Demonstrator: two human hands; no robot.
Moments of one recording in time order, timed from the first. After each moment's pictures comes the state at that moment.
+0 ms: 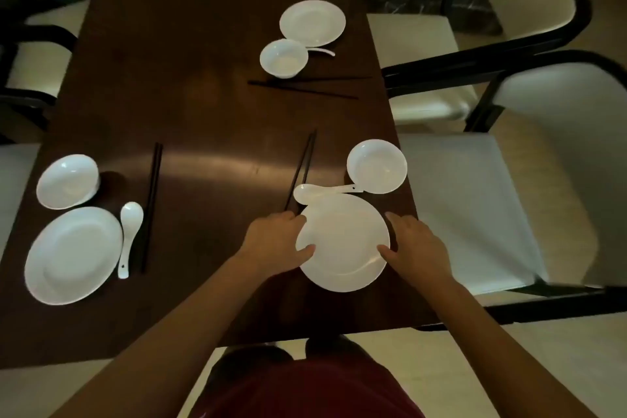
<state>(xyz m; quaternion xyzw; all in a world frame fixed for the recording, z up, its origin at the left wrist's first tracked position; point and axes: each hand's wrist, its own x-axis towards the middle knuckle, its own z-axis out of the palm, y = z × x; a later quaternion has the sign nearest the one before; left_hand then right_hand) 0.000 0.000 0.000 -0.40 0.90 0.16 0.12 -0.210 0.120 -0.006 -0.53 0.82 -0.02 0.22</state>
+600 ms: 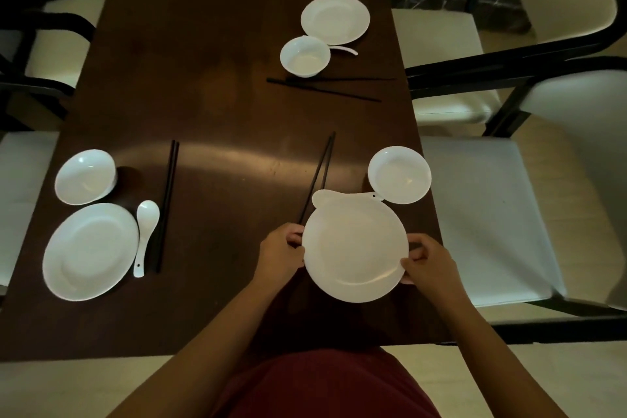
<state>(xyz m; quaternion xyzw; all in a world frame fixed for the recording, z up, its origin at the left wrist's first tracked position) 0.018 0.005 -0.019 -0.63 0.57 0.52 -0.10 -0.202 0.119 -0.019 -0.27 0.80 -0.30 0.44</state>
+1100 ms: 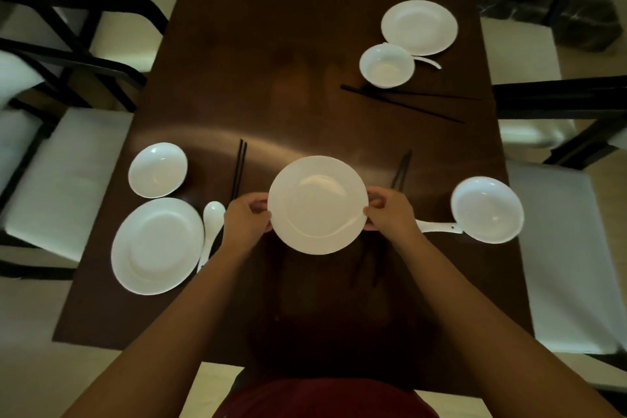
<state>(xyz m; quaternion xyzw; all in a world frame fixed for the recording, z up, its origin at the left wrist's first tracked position) 0.149 -0.110 -0.011 -0.70 0.49 0.47 -0.23 -0.090 -0.069 -0.026 -0.33 0.73 -0.31 0.51</state>
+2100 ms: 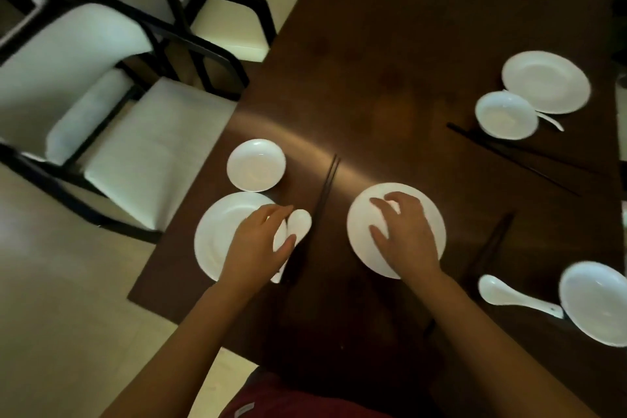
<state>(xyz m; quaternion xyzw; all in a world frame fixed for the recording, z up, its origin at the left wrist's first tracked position) 0.274 -0.089 0.027 -0.65 0.71 0.19 -0.17 0.033 -0.113 0.012 -0.72 0.65 -0.14 0.20</state>
